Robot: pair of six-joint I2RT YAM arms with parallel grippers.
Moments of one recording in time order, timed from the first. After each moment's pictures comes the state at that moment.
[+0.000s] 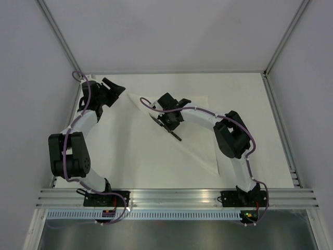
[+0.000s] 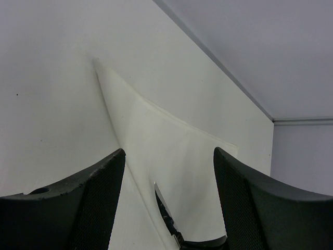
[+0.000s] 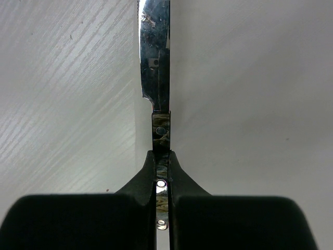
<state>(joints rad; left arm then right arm) 0.08 1.59 1.04 0.13 0.30 -0.79 0.74 2.13 1.66 -0.67 -0.04 -0.06</state>
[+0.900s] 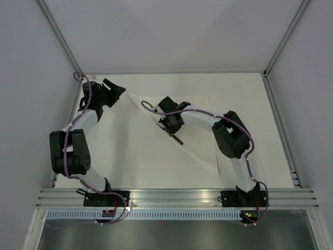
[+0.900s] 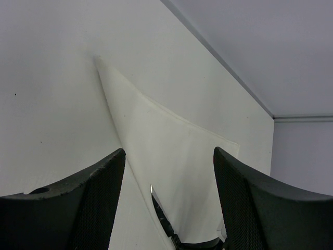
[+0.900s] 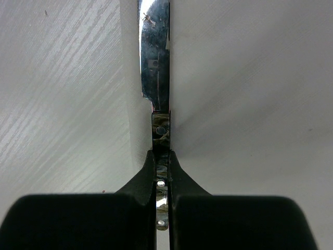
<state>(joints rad) 0.09 1.63 1.04 0.15 0.32 -0.79 0.75 2.13 1.60 -0.65 -0.03 -0.02</state>
